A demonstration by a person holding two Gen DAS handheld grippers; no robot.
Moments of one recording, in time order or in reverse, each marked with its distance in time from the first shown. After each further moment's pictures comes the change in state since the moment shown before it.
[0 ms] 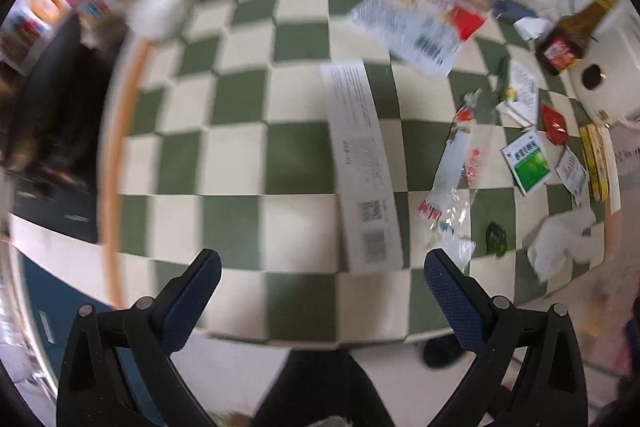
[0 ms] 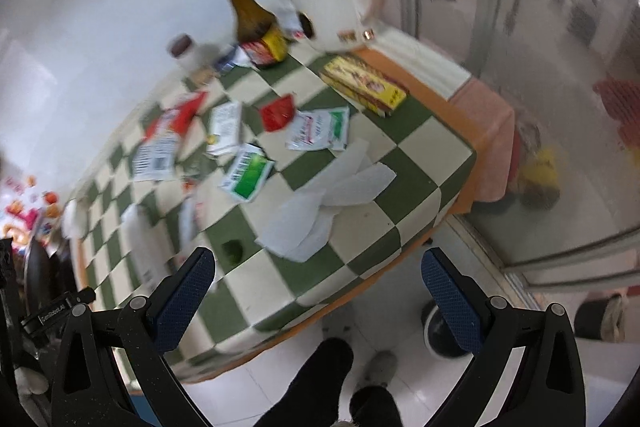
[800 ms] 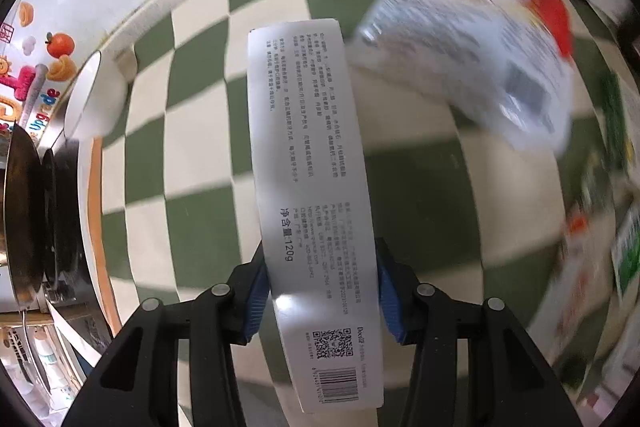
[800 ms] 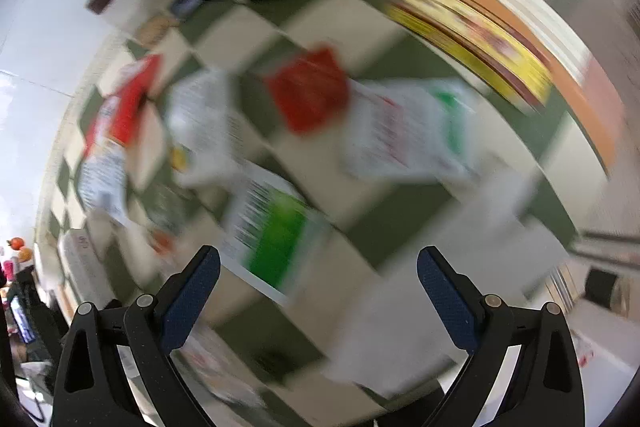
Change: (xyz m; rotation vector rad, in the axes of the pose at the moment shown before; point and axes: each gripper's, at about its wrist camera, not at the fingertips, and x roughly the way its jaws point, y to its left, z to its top) left arm 0.050 -0.075 0.120 0.175 -0.022 0.214; right arm 0.199 0.088 0.086 0.059 0.267 -0.013
